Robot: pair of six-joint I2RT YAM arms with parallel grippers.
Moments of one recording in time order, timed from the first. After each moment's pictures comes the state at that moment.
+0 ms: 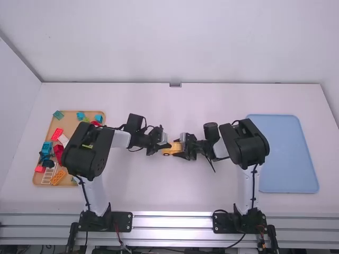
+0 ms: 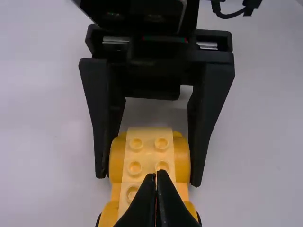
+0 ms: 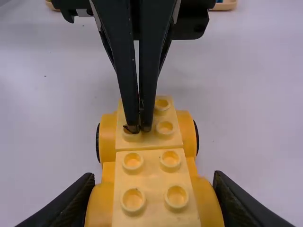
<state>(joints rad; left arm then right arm) -0.21 1.95 0.84 0.06 1.04 1.03 0.30 2.19 0.72 0.68 -1.08 -0.77</state>
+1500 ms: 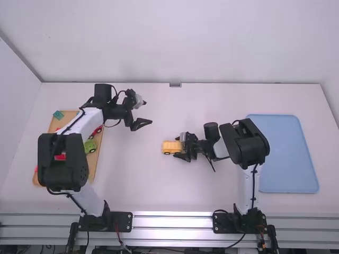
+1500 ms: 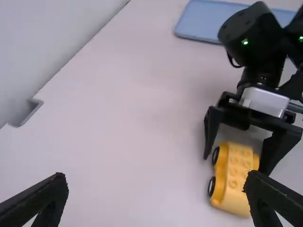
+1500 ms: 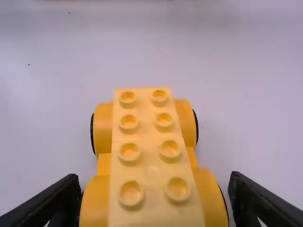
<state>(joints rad) 0.06 1.78 1.19 -0.39 1.03 0.93 0.30 2.19 0.72 0.67 -1.04 -0.77</state>
